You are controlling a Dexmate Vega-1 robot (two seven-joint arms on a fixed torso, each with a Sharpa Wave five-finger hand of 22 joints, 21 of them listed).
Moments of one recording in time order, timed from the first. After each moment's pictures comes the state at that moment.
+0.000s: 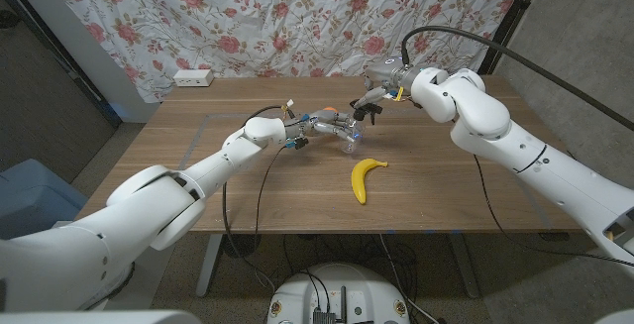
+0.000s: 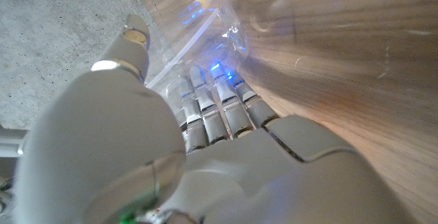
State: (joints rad) left arm 0.33 0.30 0.77 -0.75 -0.30 -0.45 -0.63; left_hand 1.02 -0.03 0.36 -0.19 0.20 0.47 -0.03 0.71 0.20 0.67 -0.07 0.30 0.60 0.59 -0.06 0.27 0.25 0.37 -0.04 0.21 0.17; right arm -0.58 -0.78 -0.66 -2.09 -1.01 -0.30 0.60; right_hand 0.65 -0.01 0.26 -0.12 0.24 1.29 -0.15 0.59 0.21 0.51 -0.06 0.28 0.19 0.31 -0.04 0.37 0.30 0.49 0.07 0.19 0.17
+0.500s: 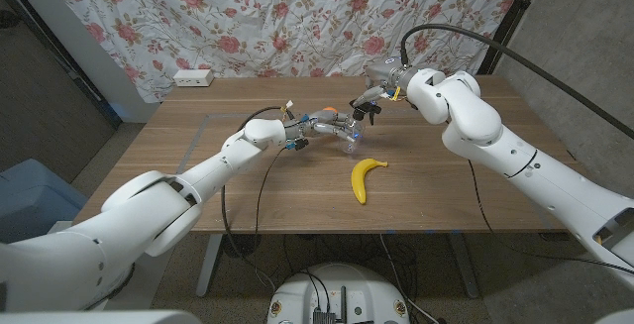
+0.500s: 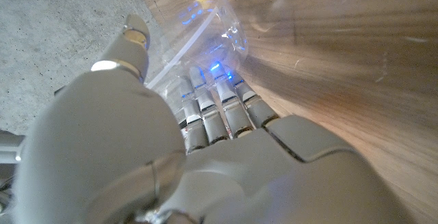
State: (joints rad) left arm 0.37 0.33 0.76 -0.82 -0.30 -0.41 -0.60; left_hand 1.02 -0.03 0.36 -0.19 0.20 0.47 -0.03 0.71 0.20 0.67 -0.07 0.29 0.60 0.59 -0.06 0.27 0.25 0.37 -0.04 0.21 0.17; right arm -0.59 -0.74 -0.67 -2.11 -1.06 -0.39 0.64; right_hand 0.64 0.00 0.26 -0.12 0.24 1.32 -0.13 0.59 0.20 0.54 -0.05 0.28 0.19 0.33 -0.04 0.37 0.30 0.50 0.08 0.19 0.17
